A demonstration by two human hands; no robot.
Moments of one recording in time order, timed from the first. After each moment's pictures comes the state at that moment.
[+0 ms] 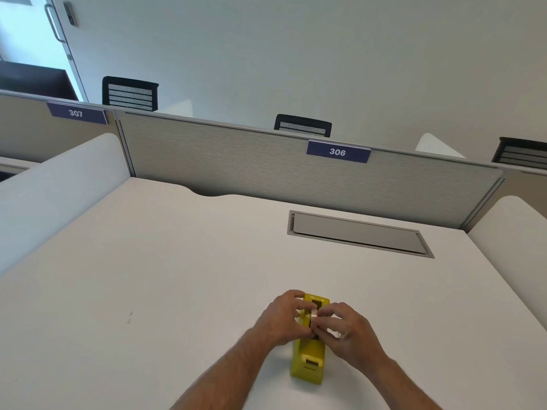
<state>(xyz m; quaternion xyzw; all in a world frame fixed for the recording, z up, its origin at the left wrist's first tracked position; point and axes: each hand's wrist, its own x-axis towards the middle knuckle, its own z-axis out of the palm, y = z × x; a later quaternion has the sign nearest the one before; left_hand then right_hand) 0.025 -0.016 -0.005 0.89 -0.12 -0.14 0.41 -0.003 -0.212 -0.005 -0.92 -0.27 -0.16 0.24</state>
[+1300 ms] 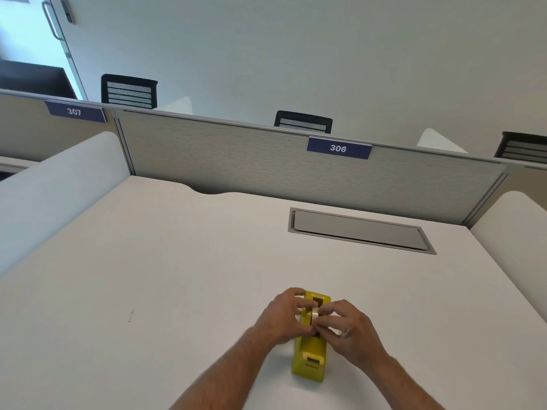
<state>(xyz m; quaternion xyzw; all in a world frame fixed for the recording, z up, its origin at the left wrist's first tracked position) 0.026 -0.016 -0.012 0.89 -0.12 -0.13 0.43 -0.001 -0.211 -0.010 -0.92 -0.27 -0.17 0.25</state>
